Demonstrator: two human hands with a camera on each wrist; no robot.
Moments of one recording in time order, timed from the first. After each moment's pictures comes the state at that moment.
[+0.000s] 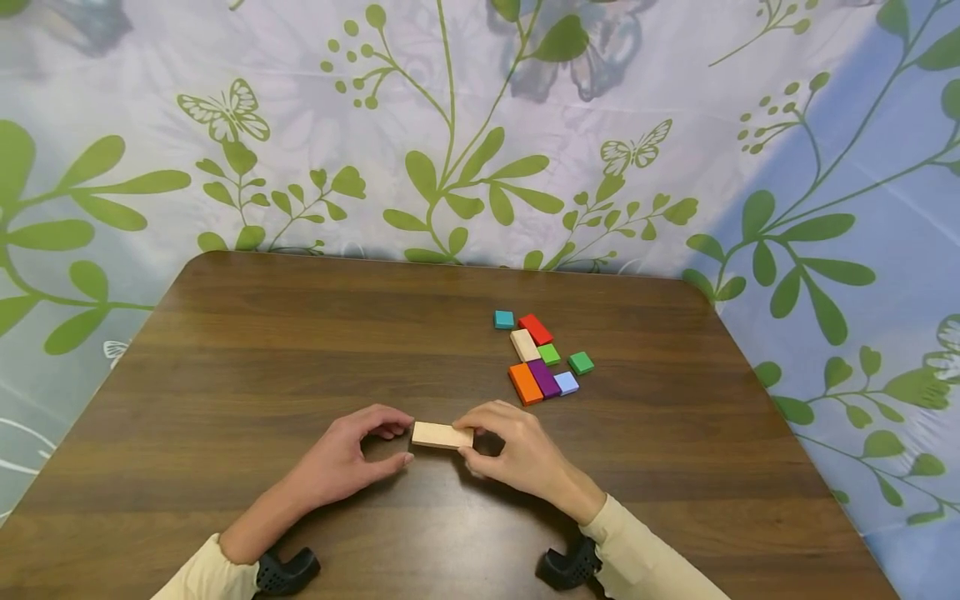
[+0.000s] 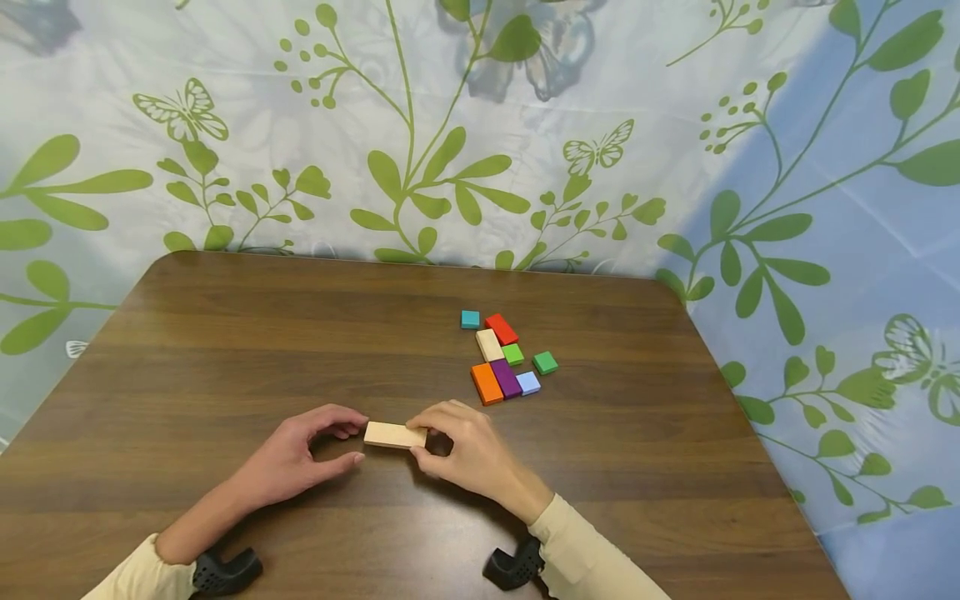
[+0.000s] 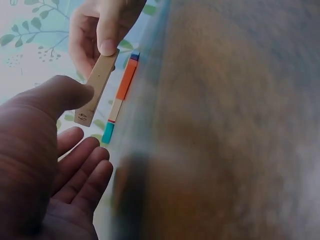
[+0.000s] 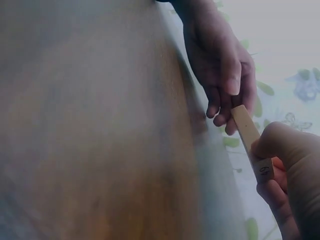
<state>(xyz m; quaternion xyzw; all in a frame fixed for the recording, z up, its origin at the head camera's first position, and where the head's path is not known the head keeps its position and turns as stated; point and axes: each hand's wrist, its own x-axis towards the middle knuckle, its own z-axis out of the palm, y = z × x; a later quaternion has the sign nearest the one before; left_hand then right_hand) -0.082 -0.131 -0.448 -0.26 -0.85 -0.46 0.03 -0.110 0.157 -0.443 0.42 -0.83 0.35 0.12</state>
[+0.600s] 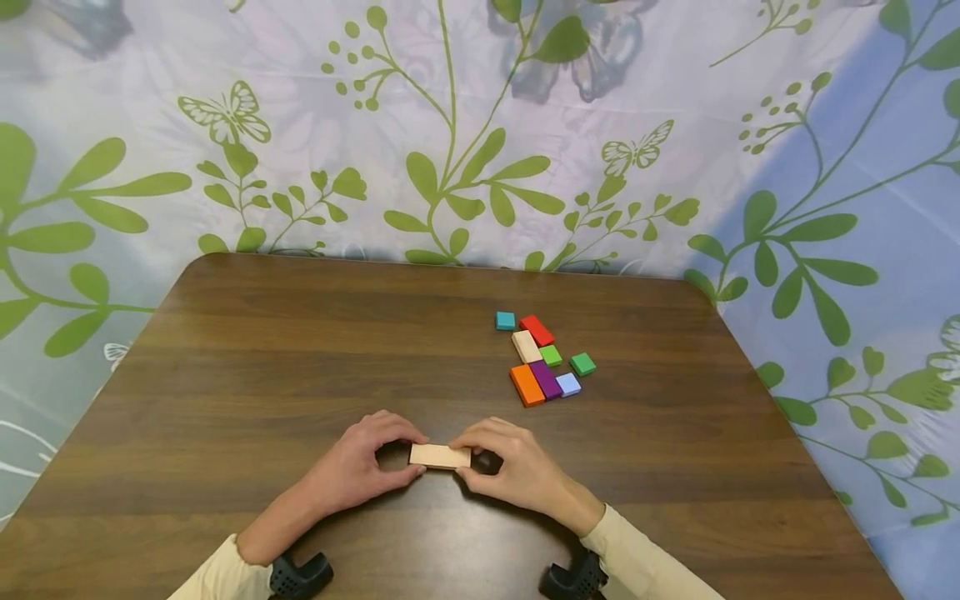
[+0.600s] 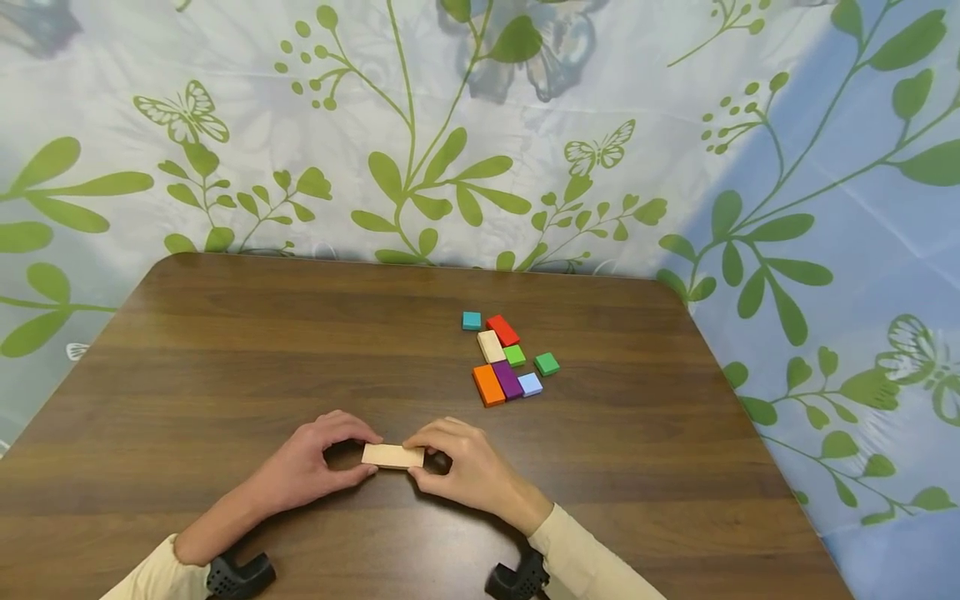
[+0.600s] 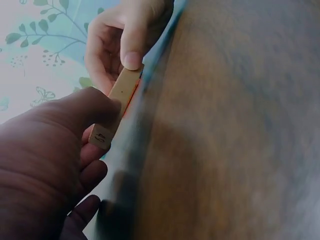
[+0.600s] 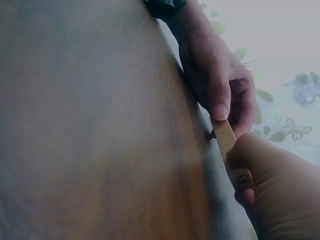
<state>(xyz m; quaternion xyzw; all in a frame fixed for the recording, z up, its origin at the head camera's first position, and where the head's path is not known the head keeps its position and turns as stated) -0.082 -0.121 -0.454 -0.31 -0.86 -0.41 0.06 -0.101 0.157 -0.457 0.43 -0.82 0.36 0.08</state>
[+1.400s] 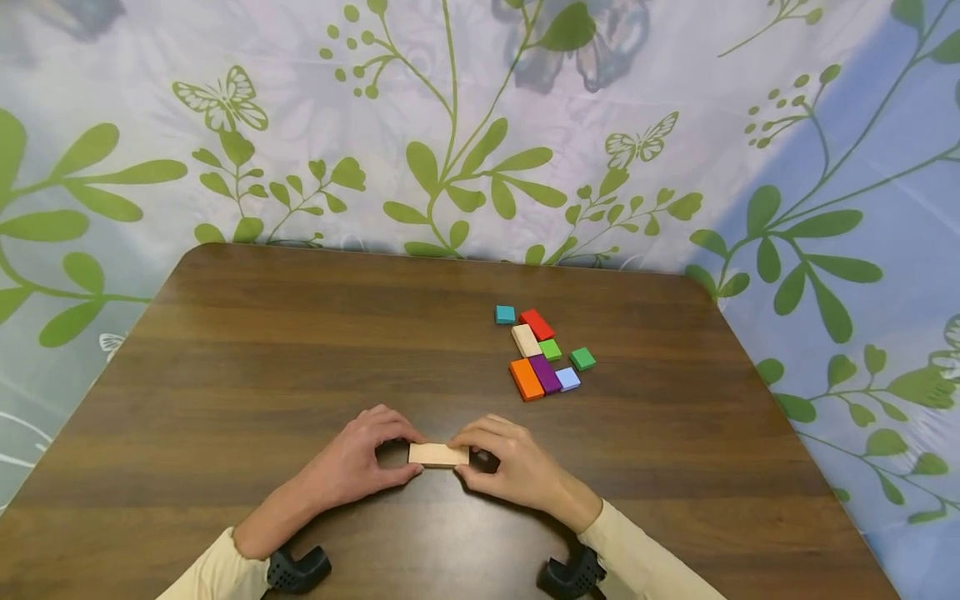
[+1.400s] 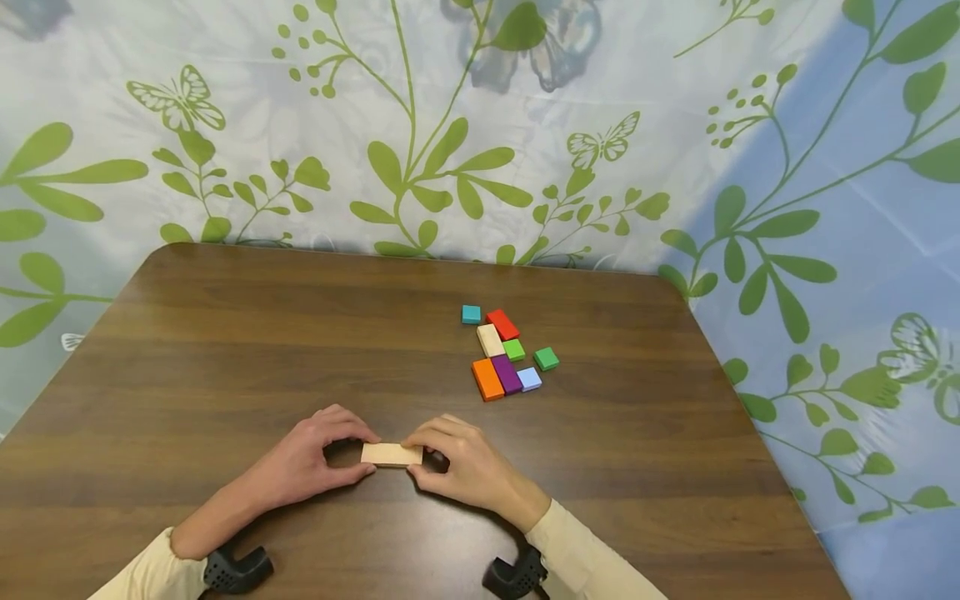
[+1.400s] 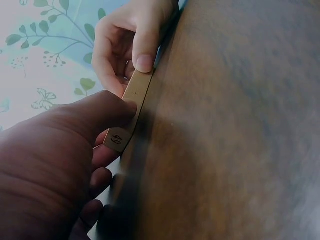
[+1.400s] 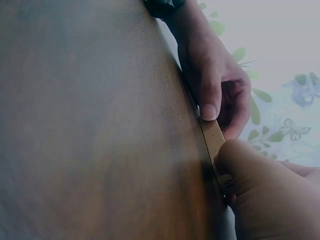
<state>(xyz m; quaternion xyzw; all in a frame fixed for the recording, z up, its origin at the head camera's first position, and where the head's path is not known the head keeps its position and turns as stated) -0.084 -0.123 -0.456 -0.33 -0.86 -0.39 0.05 -0.103 0.157 -0.463 0.46 -0.82 0.33 0.10</state>
